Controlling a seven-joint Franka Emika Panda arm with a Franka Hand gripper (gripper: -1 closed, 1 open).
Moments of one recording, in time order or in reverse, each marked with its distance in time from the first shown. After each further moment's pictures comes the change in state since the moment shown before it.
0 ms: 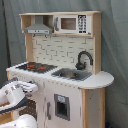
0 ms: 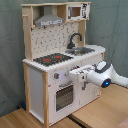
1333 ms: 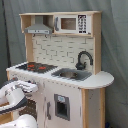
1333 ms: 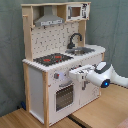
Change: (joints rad) arm 0.003 0.005 0.006 0.004 0.008 -0.039 -0.008
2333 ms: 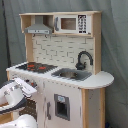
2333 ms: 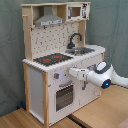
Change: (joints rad) arm 0.011 0.017 0.007 -0.001 0.001 0.009 0.312
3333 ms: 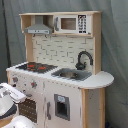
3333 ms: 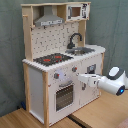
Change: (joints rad) arm 0.282 0.009 0.000 -0.121 0.002 -0.051 0.012
